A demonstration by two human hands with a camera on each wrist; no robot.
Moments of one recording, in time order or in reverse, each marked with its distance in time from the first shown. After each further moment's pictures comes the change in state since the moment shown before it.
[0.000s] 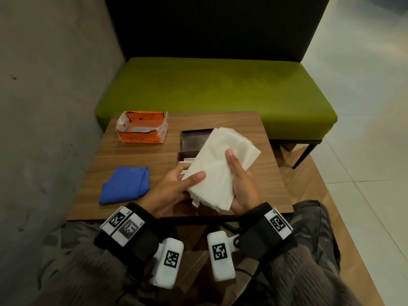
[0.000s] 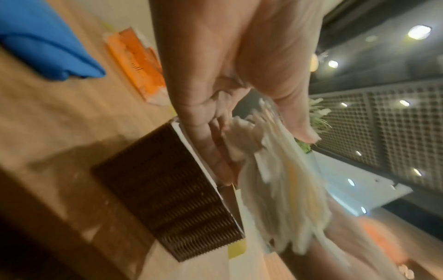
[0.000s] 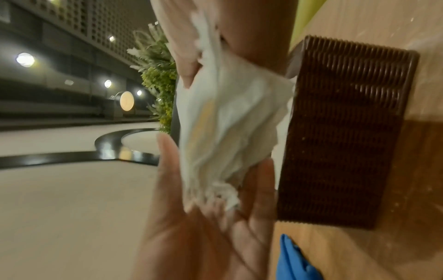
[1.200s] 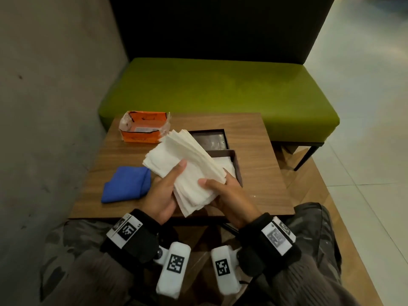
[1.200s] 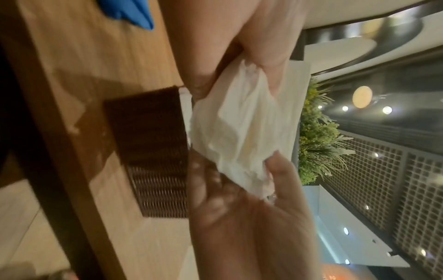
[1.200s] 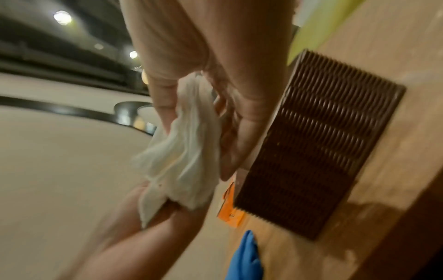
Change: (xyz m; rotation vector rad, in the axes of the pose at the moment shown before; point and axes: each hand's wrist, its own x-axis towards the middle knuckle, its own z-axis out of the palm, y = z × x) left_hand -0.004 -0.010 0.002 -0.456 0.213 0.145; right_hand -0.014 0.013 -0.001 -0.413 -0.133 0.072
